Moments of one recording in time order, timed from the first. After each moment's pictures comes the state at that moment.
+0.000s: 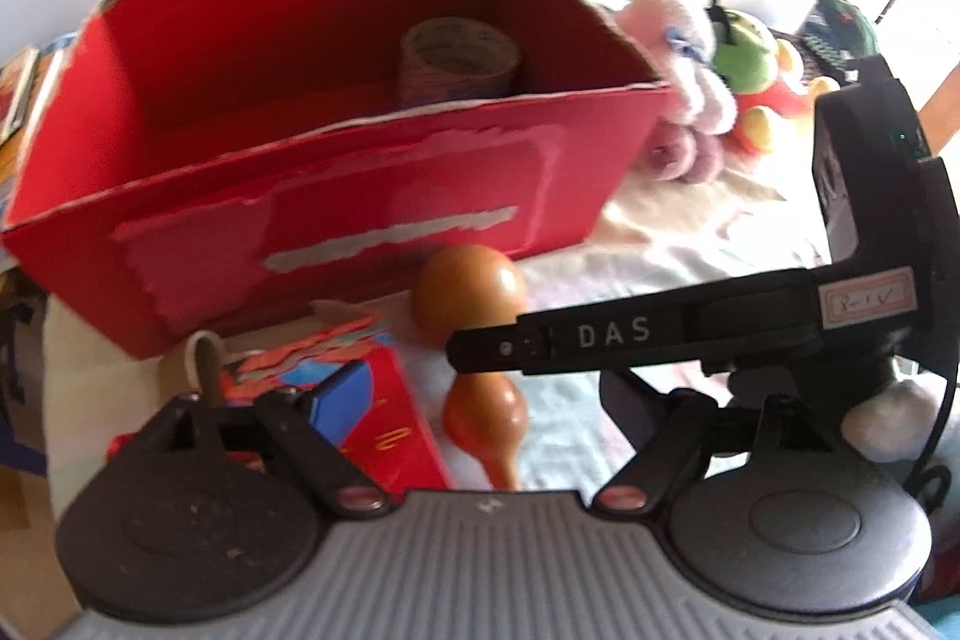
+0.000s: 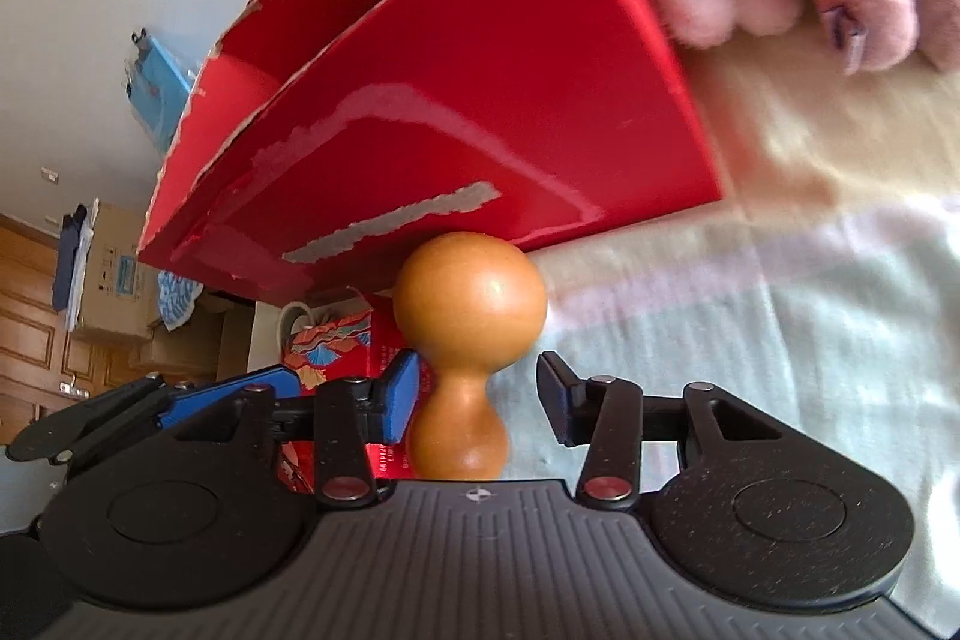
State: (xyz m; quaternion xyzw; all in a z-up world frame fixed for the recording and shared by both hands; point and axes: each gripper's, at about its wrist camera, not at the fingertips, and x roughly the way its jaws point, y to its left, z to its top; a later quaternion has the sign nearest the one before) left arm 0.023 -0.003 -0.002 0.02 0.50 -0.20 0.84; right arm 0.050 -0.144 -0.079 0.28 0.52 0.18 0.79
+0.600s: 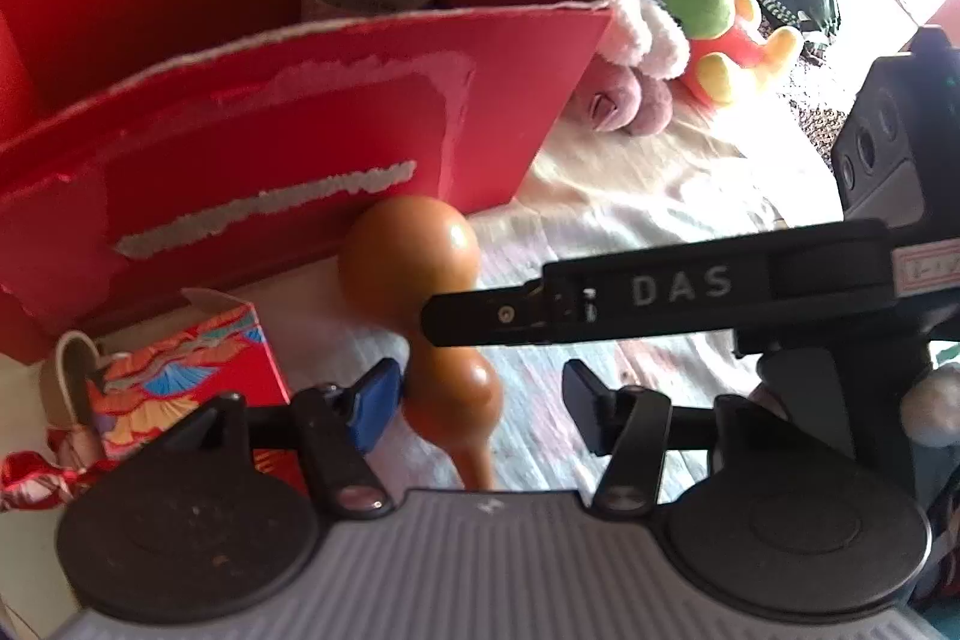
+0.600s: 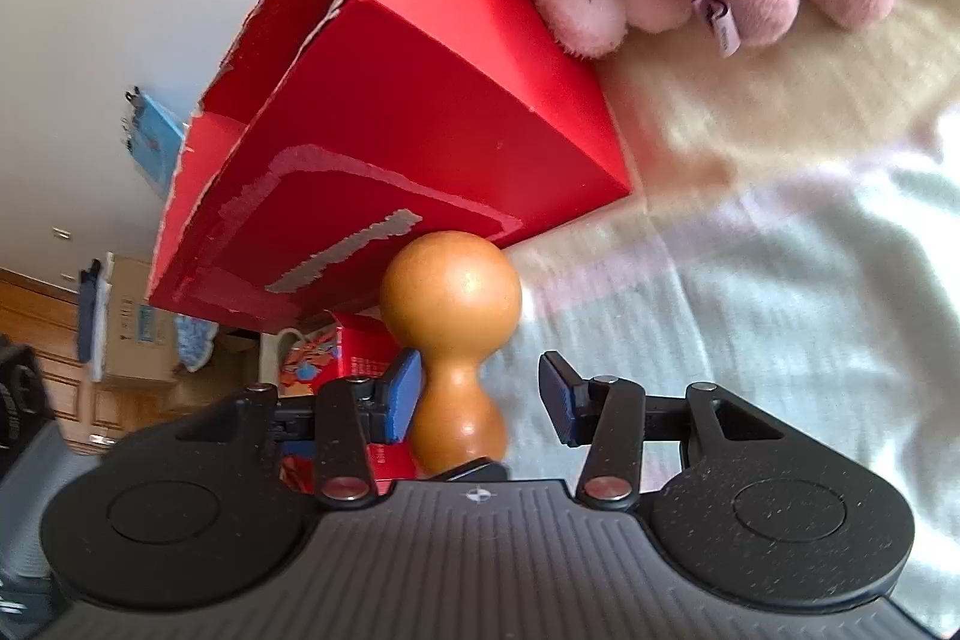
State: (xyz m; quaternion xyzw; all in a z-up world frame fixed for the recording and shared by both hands) left arm 0.039 -0.032 -0.038 0.00 0.54 -0.25 0.81; right arm 0.046 -0.174 -0.088 0.34 0.51 0.17 0.77
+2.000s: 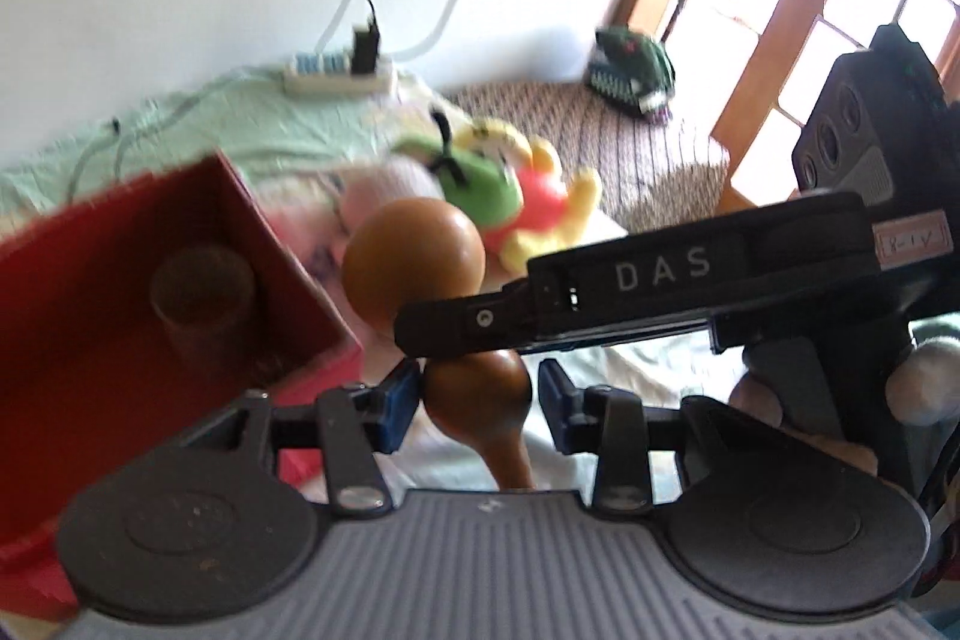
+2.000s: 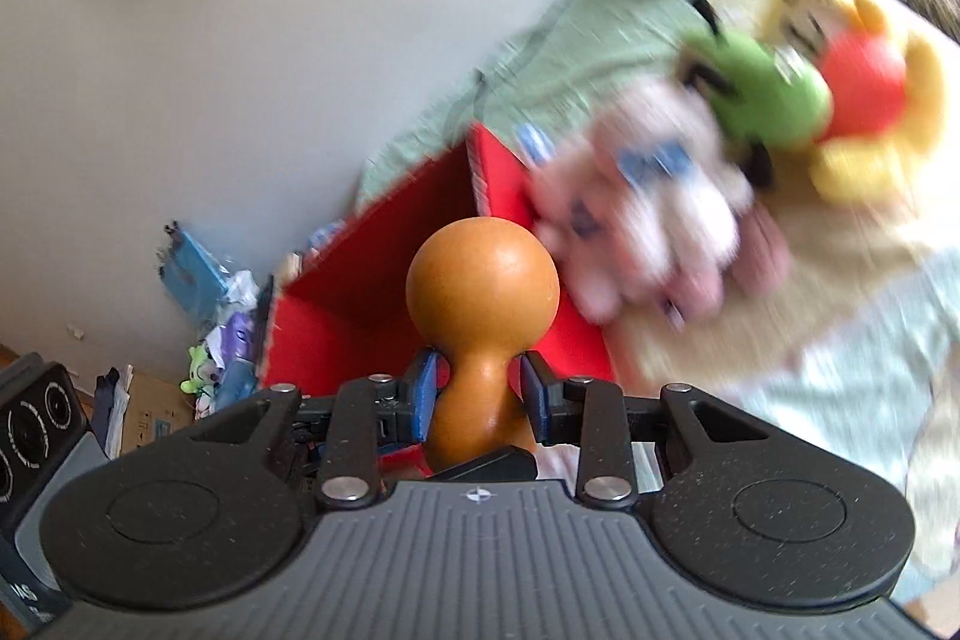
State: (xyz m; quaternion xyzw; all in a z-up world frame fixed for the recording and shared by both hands) left arm 0.051 -0.080 0.077 0.03 0.39 -0.39 0.83; right arm 0.035 -0.223 0.027 0.34 0.38 0.12 0.85
